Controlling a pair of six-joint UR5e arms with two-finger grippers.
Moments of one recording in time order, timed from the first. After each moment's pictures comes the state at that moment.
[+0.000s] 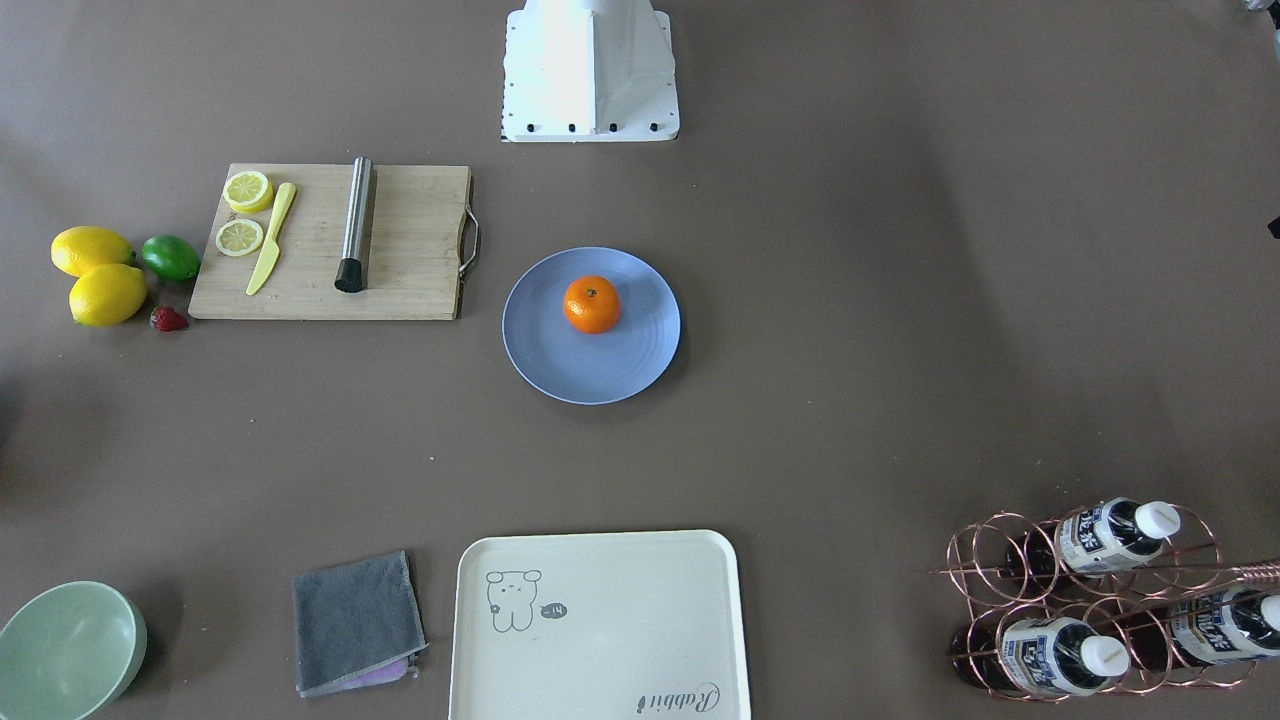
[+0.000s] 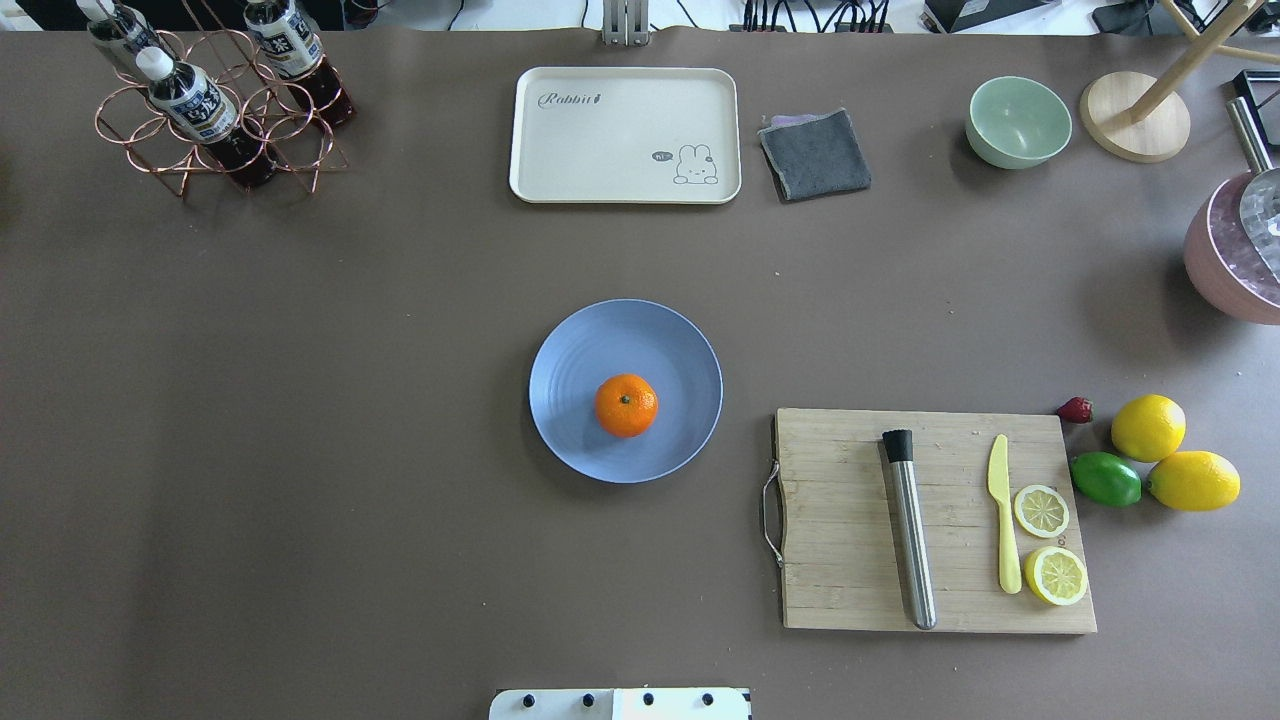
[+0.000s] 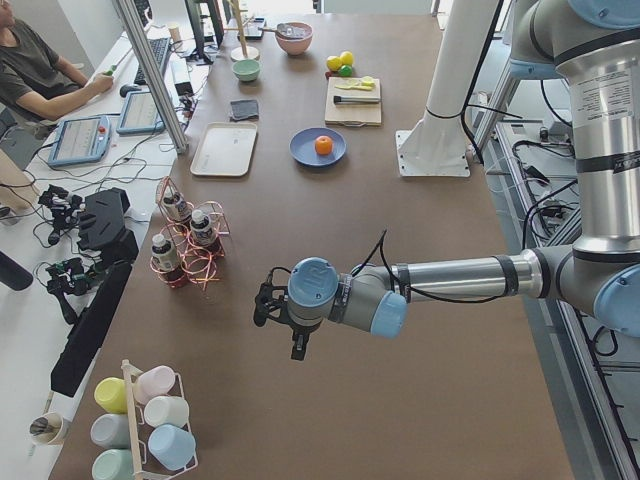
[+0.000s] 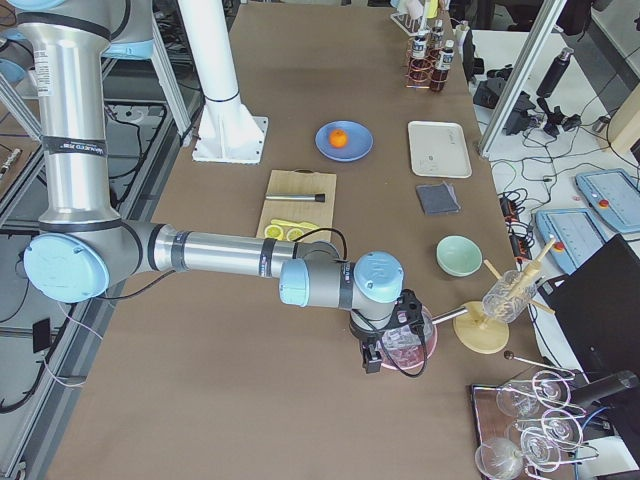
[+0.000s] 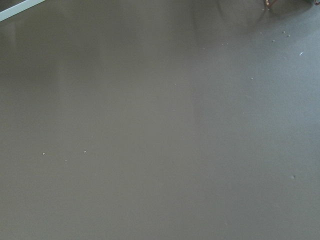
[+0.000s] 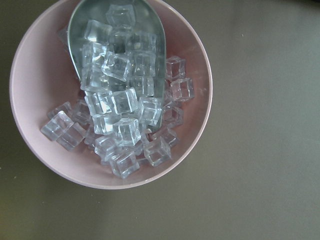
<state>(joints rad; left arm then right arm) -1.53 -1.37 -1.65 -1.98 -2.44 -0.14 1.60 -1.56 1.52 -1.53 2.30 -0.24</state>
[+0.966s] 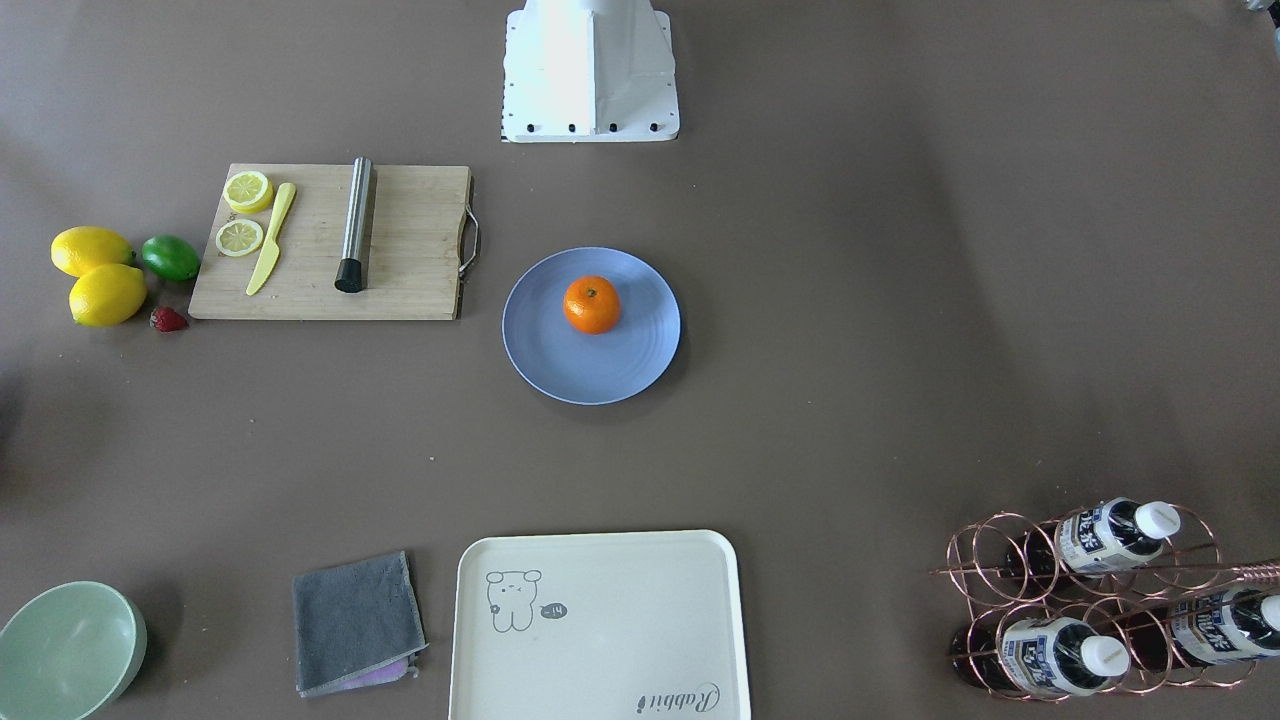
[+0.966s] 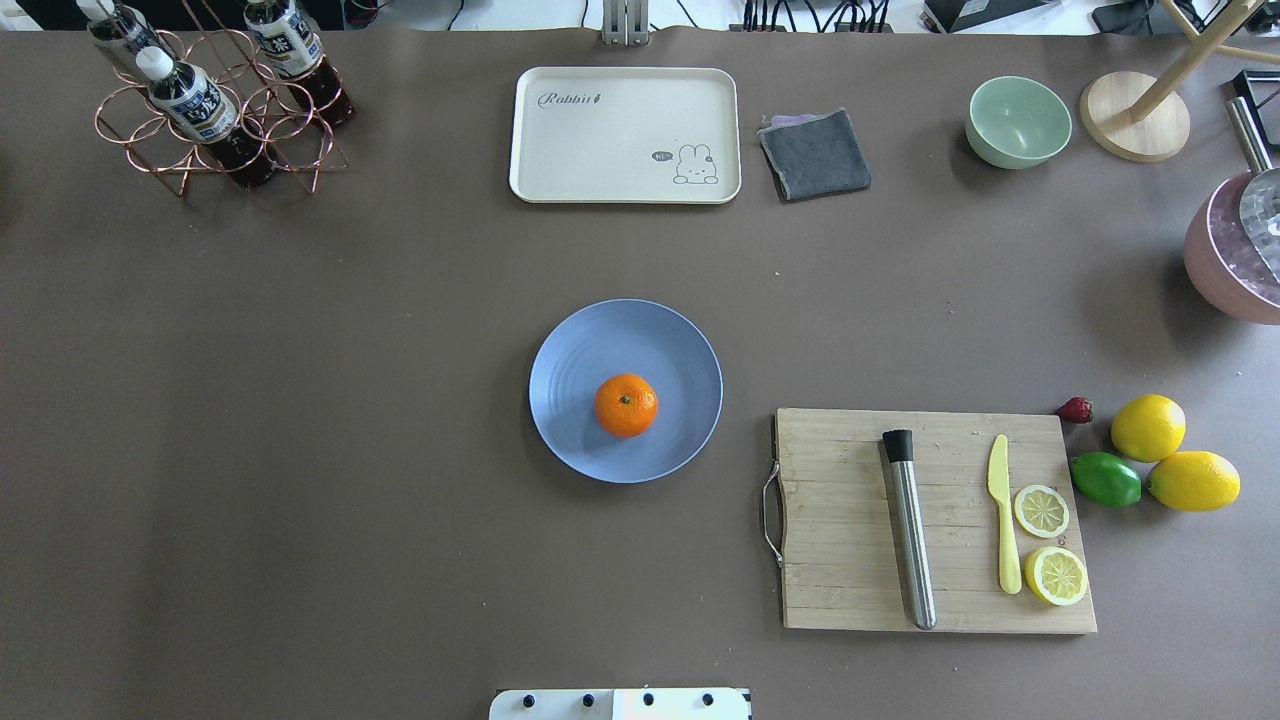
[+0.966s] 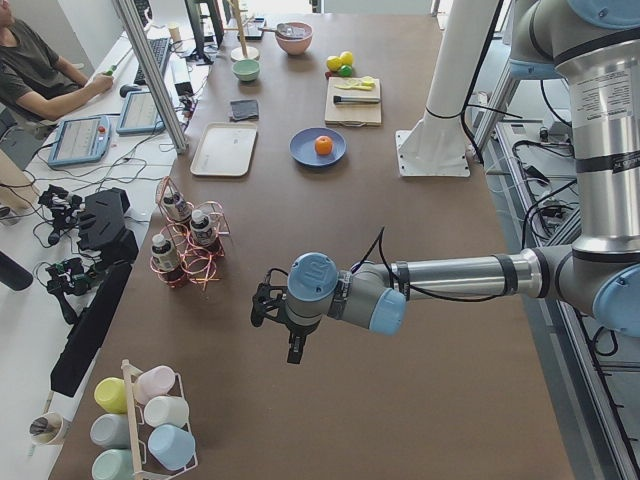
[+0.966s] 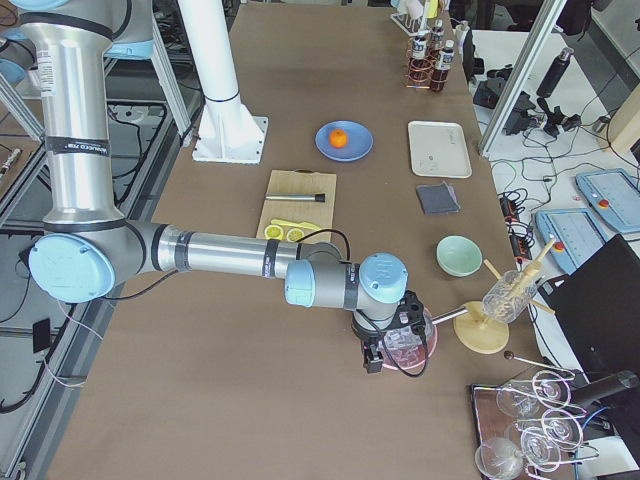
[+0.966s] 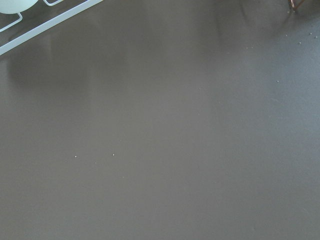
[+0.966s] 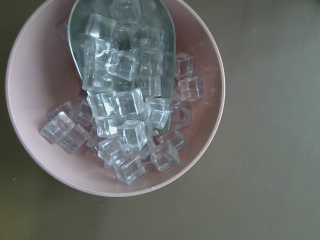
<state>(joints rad) -1.53 -1.37 -1.65 -1.97 -2.38 -0.14 1.57 -1.55 1.49 -1.53 2.30 -0.23</state>
